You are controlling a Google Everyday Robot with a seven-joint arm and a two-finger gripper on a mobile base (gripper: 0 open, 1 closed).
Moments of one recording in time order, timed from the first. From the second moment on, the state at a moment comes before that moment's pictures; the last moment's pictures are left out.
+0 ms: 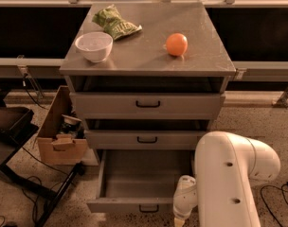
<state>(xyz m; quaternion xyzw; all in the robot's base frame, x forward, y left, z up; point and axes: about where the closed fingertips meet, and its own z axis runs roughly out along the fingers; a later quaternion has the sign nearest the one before) 0.449 -0.176 0.157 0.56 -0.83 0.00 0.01</state>
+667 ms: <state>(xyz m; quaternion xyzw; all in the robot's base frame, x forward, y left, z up) 0.446 -0.183 0.181 0.55 -0.83 0.01 0.01</state>
